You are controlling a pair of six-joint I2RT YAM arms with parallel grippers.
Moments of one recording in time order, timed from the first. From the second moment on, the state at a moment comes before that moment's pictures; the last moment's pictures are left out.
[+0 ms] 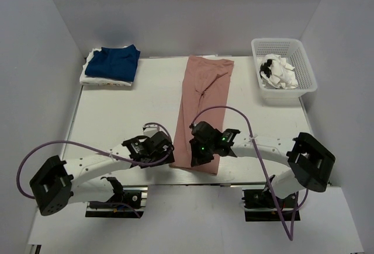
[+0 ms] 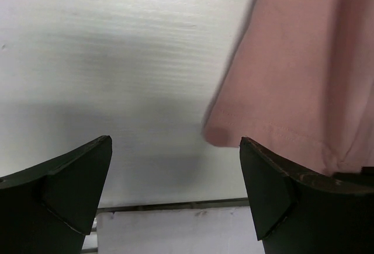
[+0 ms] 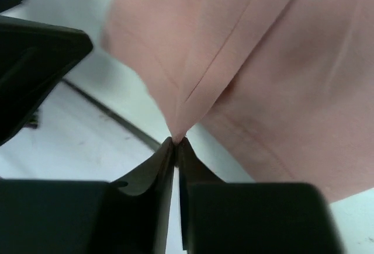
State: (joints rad) left arm -0.95 1.10 0.59 -0.64 -0.29 -1.07; right arm 1.05 1.45 0.83 -0.38 -0.18 0.72
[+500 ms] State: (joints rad) left arm -0.95 1.32 0.64 -0.52 -0.25 -0.98; right arm 1.05 1.30 0.81 -0.53 -0.04 0.81
